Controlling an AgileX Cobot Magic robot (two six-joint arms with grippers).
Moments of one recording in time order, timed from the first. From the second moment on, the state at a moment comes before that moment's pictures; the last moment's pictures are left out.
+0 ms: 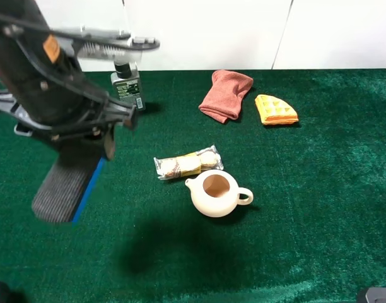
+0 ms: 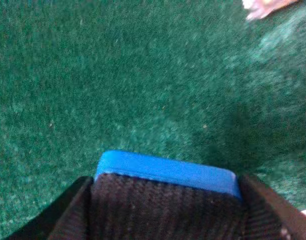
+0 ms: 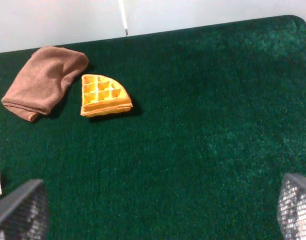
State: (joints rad) left arm -0.77 1.44 -1.05 0.10 1.03 -0.64; right arm 0.04 -0.01 -0.50 0.02 1.01 0.05
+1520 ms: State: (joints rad) left arm -0.24 1.67 -1.26 0.25 0.79 -0.42; right arm 0.04 -0.01 -0.50 0.02 1.01 0.05
